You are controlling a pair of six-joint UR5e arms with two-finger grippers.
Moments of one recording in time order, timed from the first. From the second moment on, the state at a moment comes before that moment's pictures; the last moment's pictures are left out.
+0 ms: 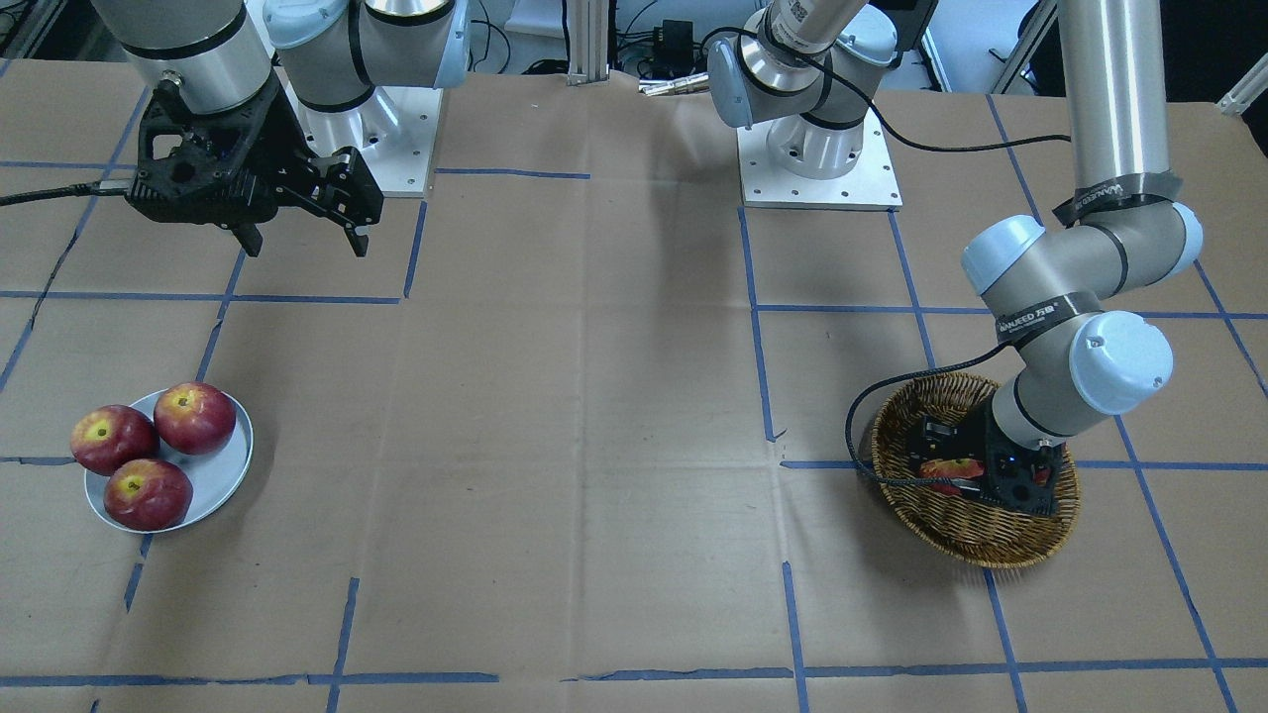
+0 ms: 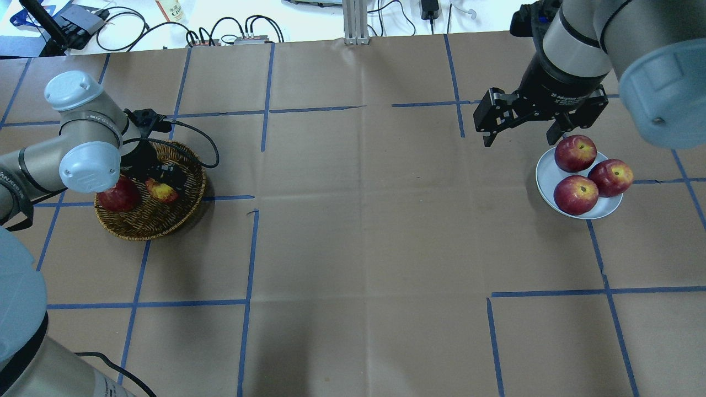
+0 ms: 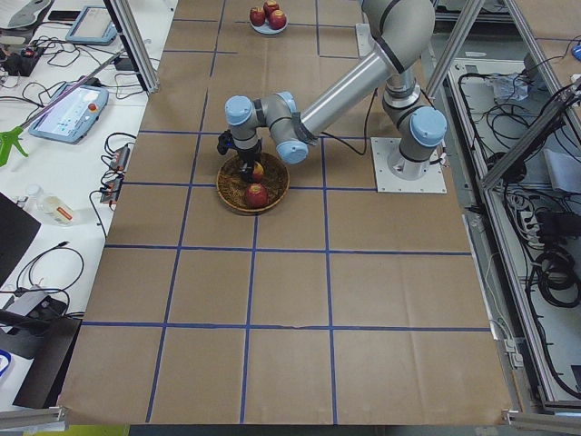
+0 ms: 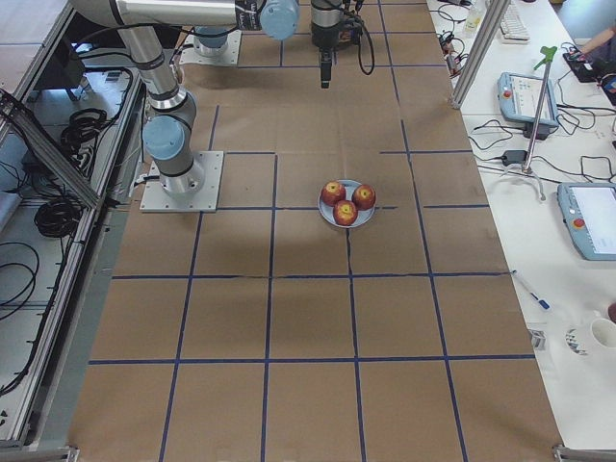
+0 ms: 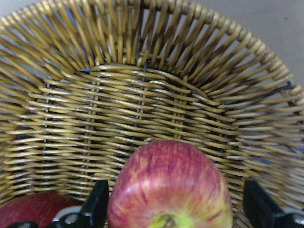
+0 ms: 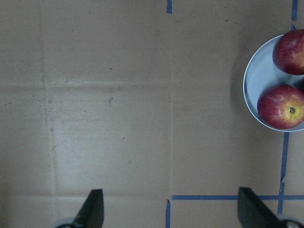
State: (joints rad) left arm -1.22 -2.00 -1.84 -0.94 1.58 0.60; right arm 1.57 -1.63 1.67 -1.64 -1.54 0.00
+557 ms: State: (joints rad) left arm -1.31 -1.90 -1.82 -0.99 1.58 0.42; right arm 1.57 -1.63 1.67 -1.64 -1.54 0.00
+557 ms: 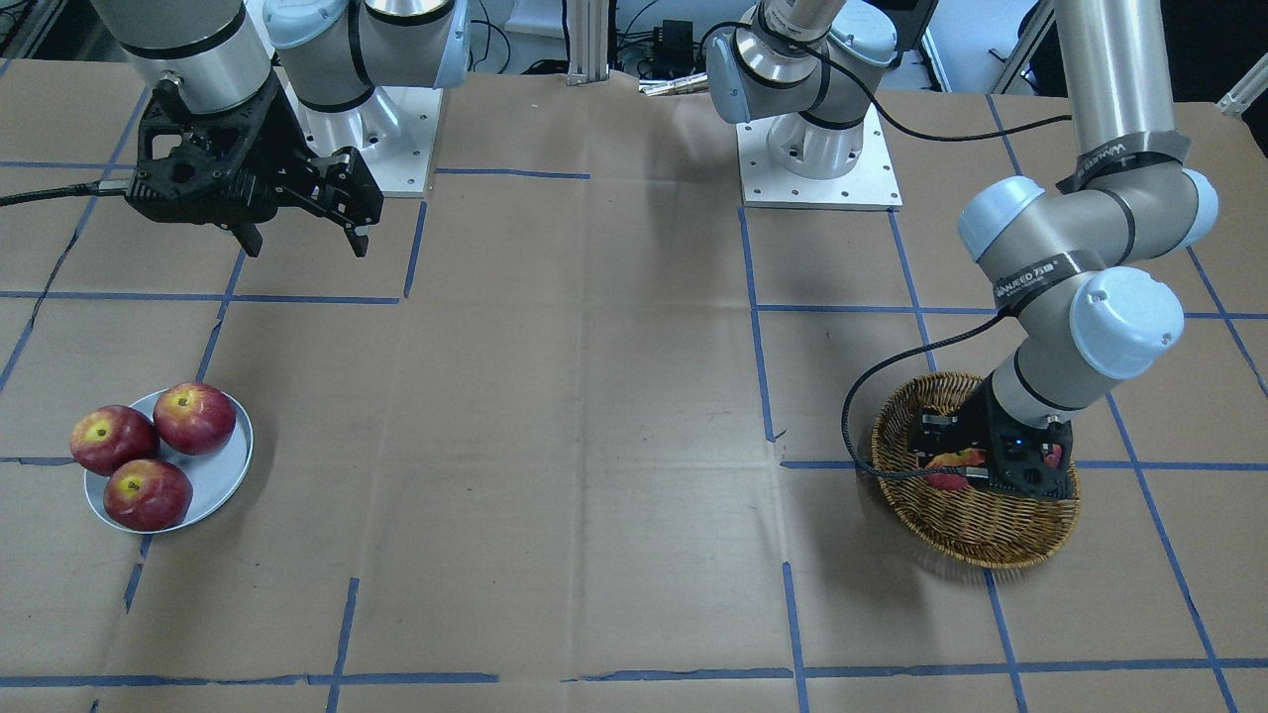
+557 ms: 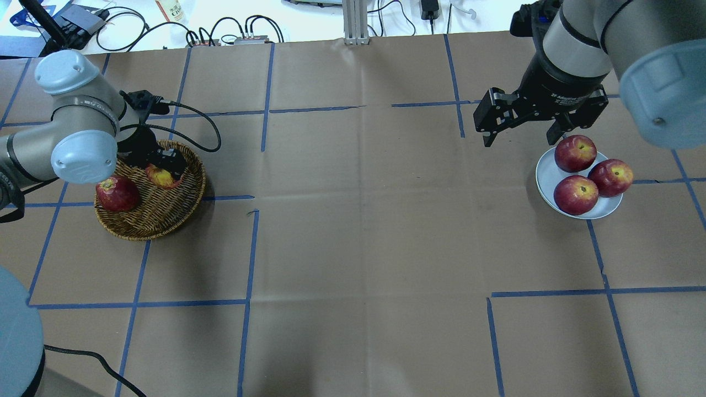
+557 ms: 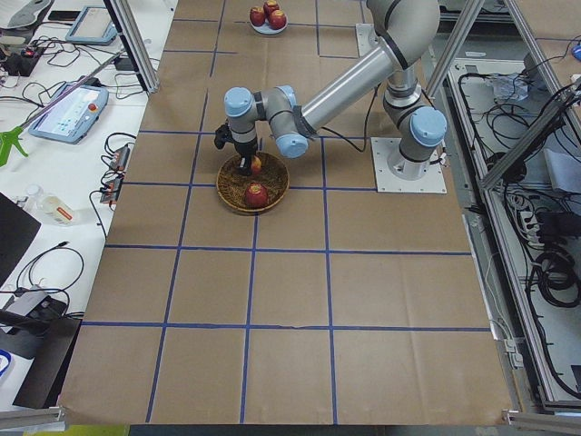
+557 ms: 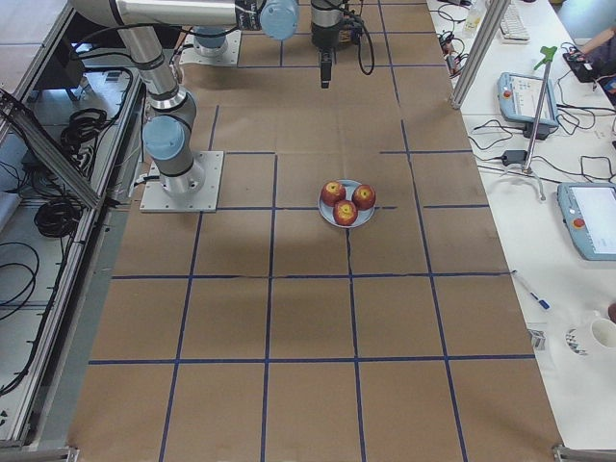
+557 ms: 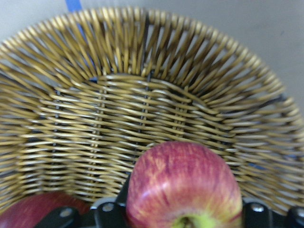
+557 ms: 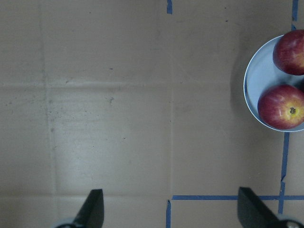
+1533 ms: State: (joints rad) left arm -1.94 -2.13 -1.56 -1.00 1.59 -0.30; right arm 1.57 -1.63 1.67 -1.64 -1.54 0.00
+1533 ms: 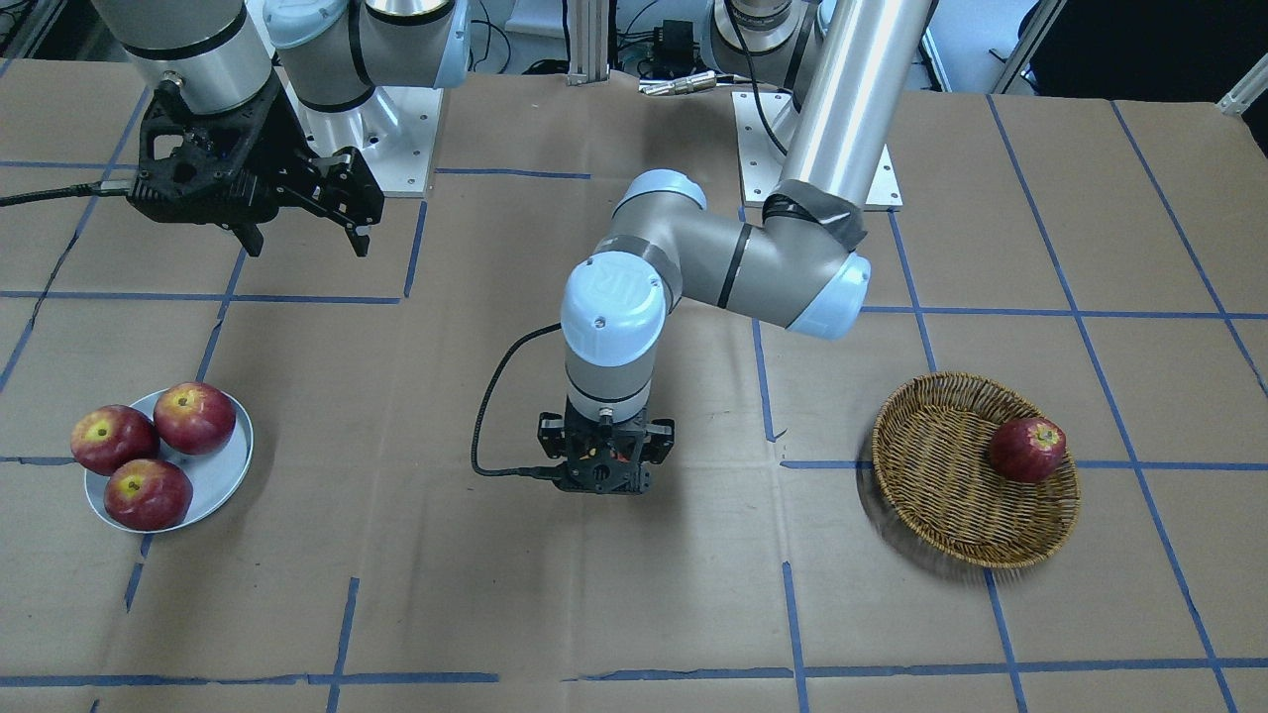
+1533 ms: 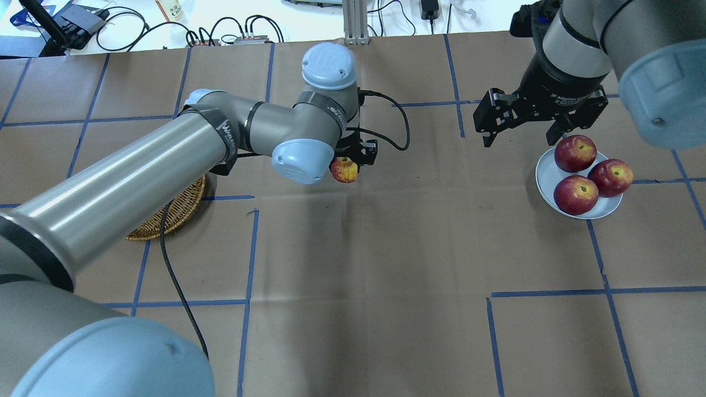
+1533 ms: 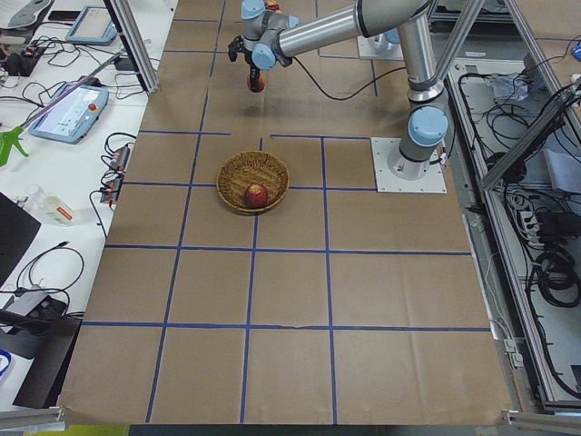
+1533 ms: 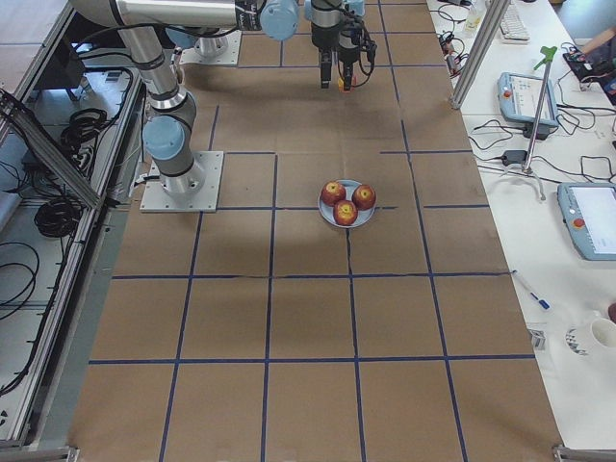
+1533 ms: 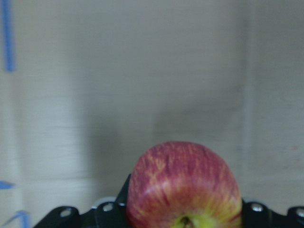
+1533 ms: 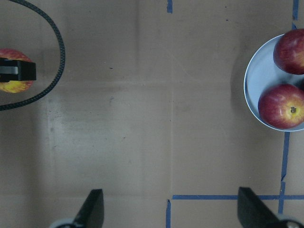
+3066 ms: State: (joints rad) left arm -1.97 -2.15 -1.58 -1.02 1.58 -0.32; right arm 1.57 -1.63 1.67 -1.64 -1.54 0.00
